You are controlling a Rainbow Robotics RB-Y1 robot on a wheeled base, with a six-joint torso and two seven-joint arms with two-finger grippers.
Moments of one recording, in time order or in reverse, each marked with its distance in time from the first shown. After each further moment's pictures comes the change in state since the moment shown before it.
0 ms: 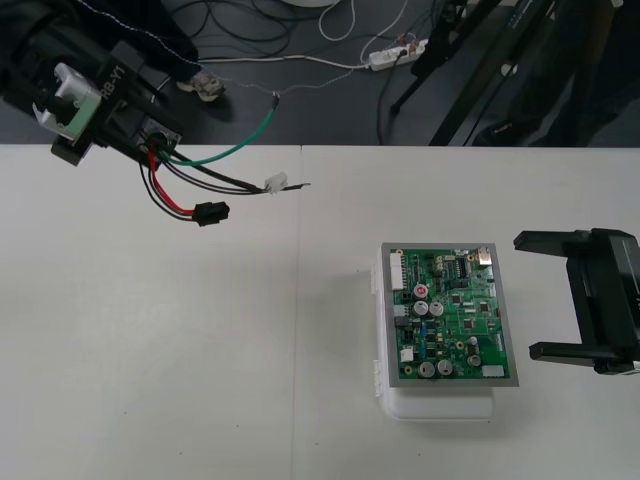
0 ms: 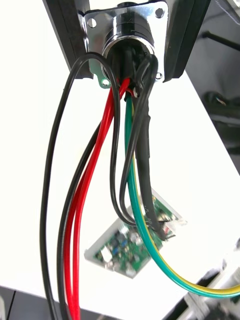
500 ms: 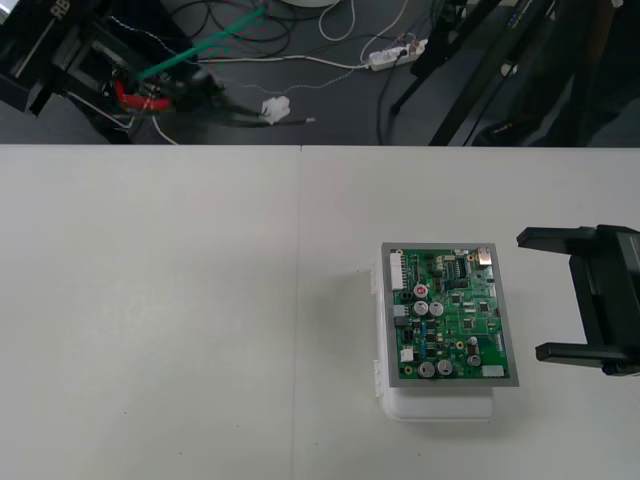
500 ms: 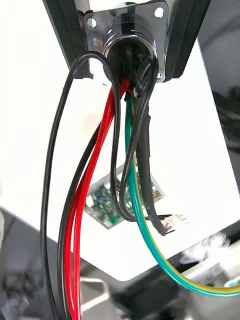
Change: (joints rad) right arm 0.000 -0.007 0.000 -0.020 -0.038 0.000 -0.013; left arm 0.003 0.006 0.176 0.051 0.058 -0.170 0.380
